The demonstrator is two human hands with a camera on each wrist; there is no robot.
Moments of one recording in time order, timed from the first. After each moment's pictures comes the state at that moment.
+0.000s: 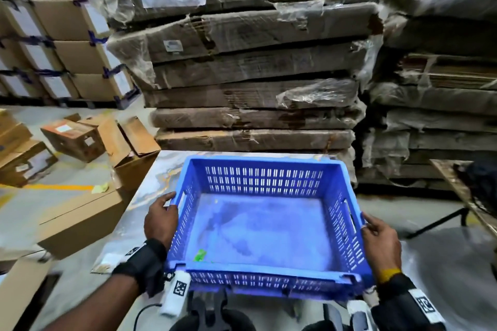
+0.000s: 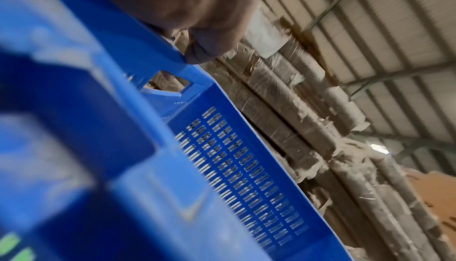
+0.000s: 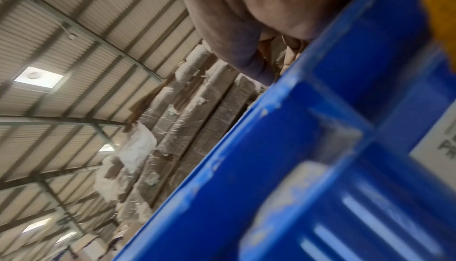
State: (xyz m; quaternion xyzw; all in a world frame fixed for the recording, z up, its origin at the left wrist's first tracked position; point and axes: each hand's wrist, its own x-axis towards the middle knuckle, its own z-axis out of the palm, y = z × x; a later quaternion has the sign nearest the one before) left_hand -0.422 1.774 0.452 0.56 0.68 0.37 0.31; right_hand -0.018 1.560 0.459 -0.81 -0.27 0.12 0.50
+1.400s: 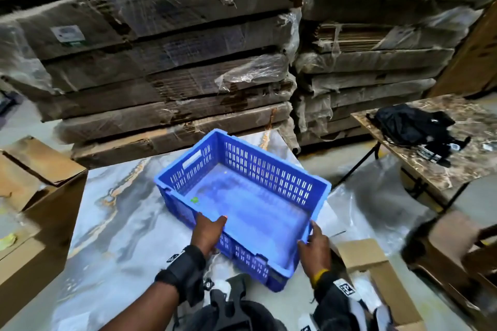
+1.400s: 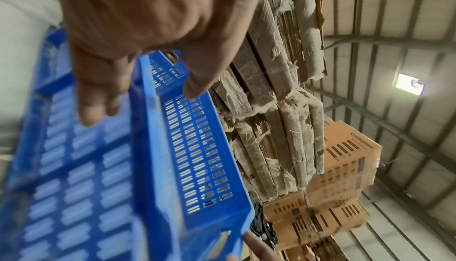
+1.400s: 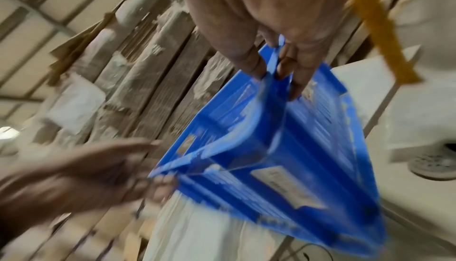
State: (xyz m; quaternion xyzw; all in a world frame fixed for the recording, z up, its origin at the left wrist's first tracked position) left_hand -0.322 1.783 0.402 0.58 0.57 0.10 0.57; right_hand -0.162 1.578 0.366 -0.86 -0.13 0.17 0.45
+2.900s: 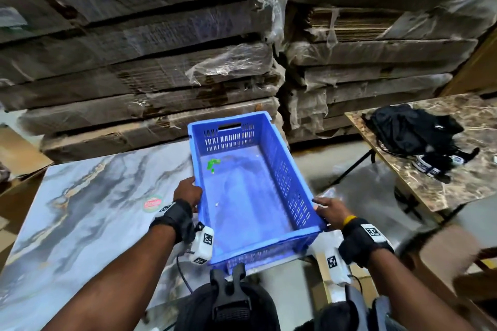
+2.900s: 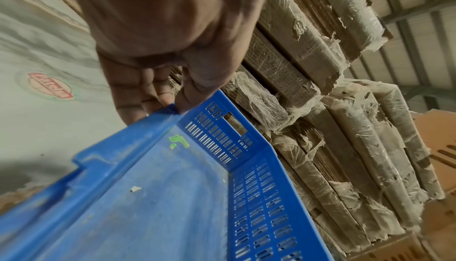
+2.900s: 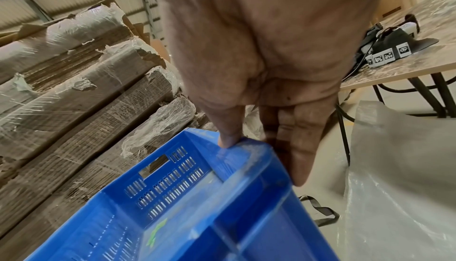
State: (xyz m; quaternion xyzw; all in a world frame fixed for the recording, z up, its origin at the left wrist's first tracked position) left_hand -0.138 1.851 0.375 0.60 0.58 0.14 0.53; right_hand 0.141 1.559 0.387 -0.85 -0.17 0.39 0.31
